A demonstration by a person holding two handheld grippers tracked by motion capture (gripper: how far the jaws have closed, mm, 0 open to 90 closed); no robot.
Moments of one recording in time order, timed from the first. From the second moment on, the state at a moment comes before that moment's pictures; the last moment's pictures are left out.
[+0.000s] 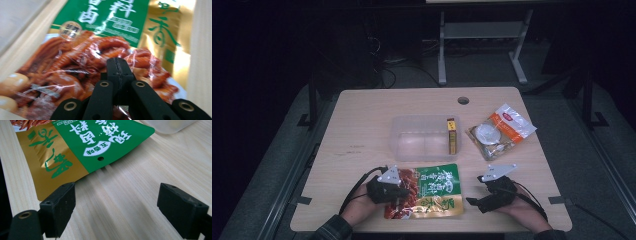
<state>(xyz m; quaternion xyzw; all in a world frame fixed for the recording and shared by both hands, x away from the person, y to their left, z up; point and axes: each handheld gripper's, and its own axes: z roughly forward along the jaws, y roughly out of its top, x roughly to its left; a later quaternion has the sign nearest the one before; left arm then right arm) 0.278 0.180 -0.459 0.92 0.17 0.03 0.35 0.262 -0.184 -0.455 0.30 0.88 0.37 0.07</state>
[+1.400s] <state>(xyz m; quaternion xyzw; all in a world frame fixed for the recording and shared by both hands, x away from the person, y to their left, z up) 0.343 0.169 -0.474 0.91 0.12 0.01 0.39 0.263 -0.184 -0.457 0.30 0.88 0.36 0.07</state>
